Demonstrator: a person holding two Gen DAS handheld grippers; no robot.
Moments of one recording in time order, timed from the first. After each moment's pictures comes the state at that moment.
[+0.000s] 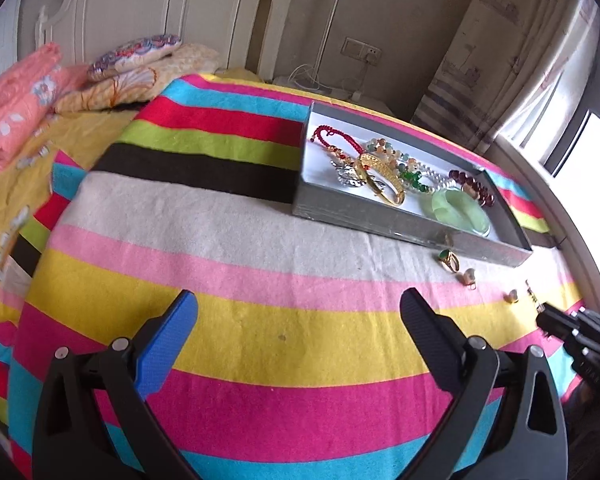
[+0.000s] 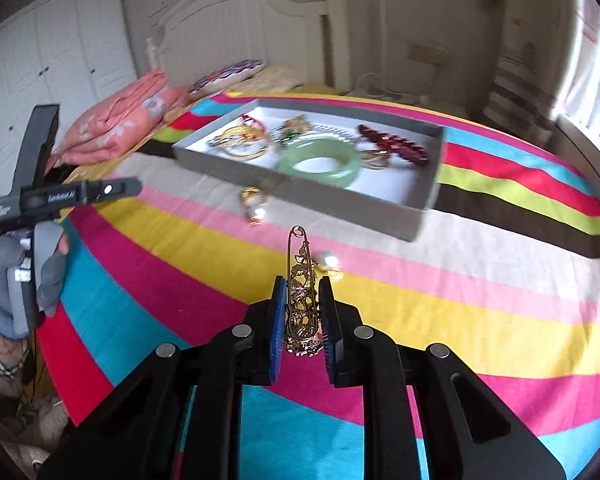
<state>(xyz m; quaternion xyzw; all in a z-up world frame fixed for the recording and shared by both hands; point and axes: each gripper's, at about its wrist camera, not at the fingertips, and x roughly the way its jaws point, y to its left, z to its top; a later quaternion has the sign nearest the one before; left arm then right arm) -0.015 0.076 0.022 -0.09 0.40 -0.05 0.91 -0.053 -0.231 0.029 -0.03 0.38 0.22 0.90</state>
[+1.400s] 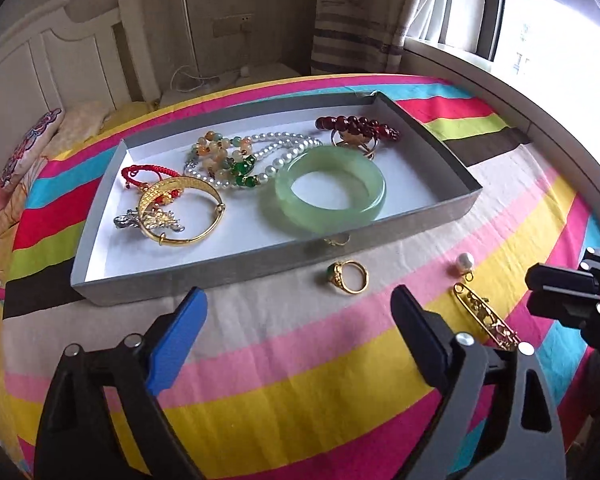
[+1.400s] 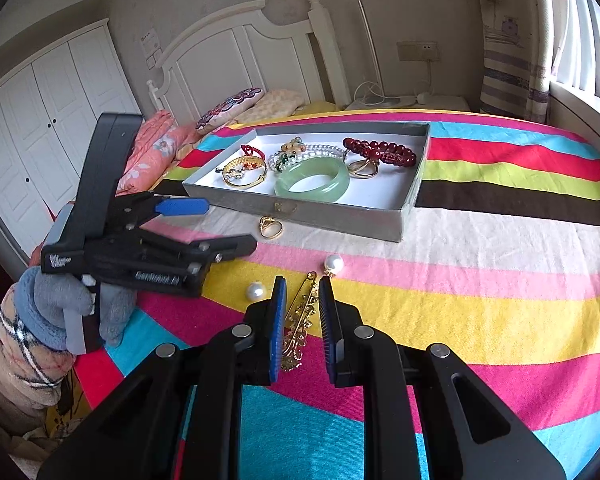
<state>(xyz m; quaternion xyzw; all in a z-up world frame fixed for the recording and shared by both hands) 0.044 -0.069 0.015 0.09 0.43 -0.18 0.88 -0.057 -0.257 0.033 0.05 0.37 0.25 0.89</state>
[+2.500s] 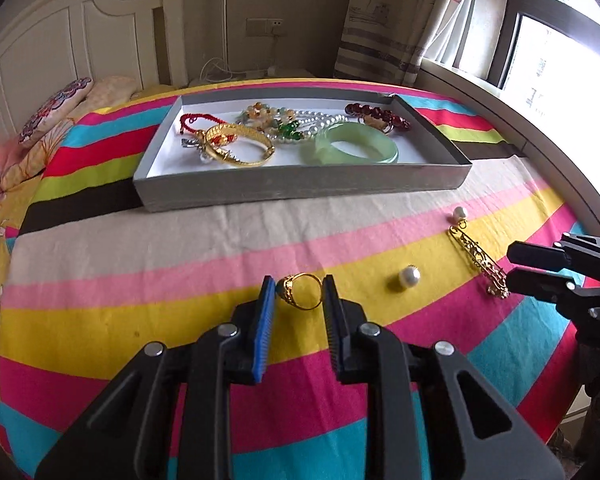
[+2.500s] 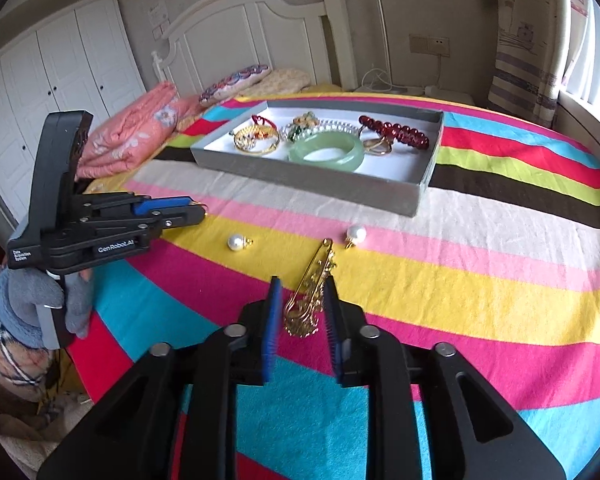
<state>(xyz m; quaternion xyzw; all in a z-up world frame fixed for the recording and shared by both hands) -0.019 -0.013 0.011 0.03 0.42 -0.15 0.90 -0.071 -0.237 0.028 0.00 0.39 0.25 0.88</state>
